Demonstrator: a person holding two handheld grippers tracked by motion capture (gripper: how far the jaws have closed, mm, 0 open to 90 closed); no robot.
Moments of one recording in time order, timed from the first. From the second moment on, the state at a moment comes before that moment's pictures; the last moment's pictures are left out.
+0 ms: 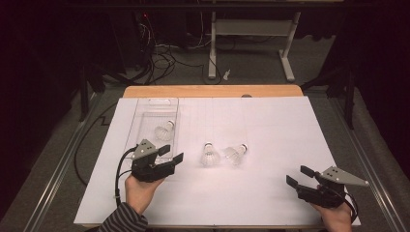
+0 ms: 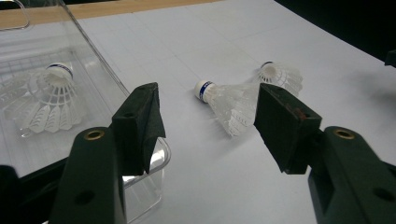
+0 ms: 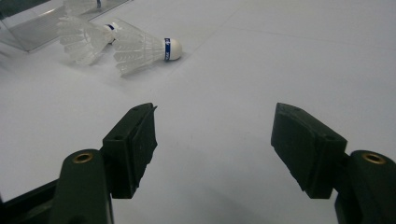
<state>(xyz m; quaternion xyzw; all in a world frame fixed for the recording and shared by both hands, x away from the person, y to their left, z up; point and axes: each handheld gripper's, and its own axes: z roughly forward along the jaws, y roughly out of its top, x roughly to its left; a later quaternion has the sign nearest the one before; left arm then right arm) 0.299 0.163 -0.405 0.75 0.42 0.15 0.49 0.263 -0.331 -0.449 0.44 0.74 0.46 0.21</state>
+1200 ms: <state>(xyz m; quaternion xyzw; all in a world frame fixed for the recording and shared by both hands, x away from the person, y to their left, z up) 0.308 0.142 -0.405 0.76 0.40 0.14 0.49 0.263 -0.331 -0.449 0.44 0.74 0.46 0.21</state>
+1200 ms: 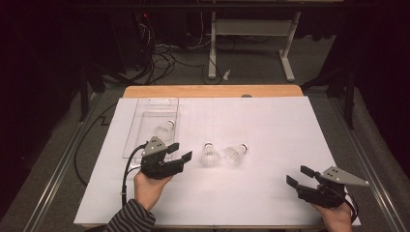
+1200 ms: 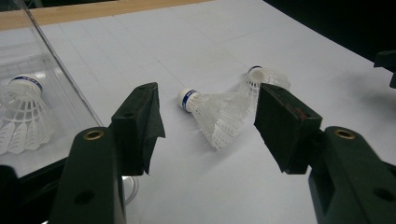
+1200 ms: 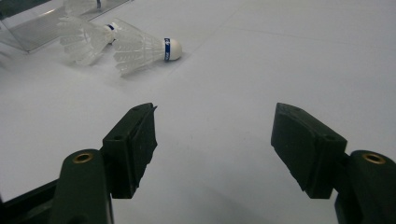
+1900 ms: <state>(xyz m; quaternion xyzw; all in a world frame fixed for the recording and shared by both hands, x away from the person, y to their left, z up) 0.314 0.127 -0.405 0.77 0.39 0.13 0.49 0.263 -0.332 -0.449 0.44 0.74 0.46 0.22</state>
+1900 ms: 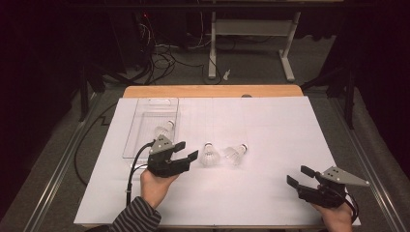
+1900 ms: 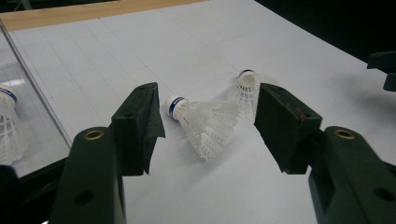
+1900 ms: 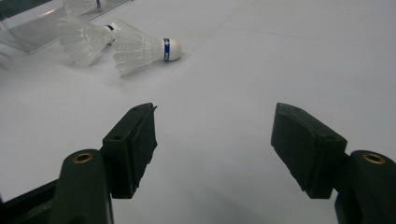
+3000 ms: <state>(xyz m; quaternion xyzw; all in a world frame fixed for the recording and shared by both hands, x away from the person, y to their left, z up) 0.326 0.100 -0.404 0.78 0.38 0.11 0.49 0.263 -0.332 -0.449 0.44 0.74 0.47 0.21</state>
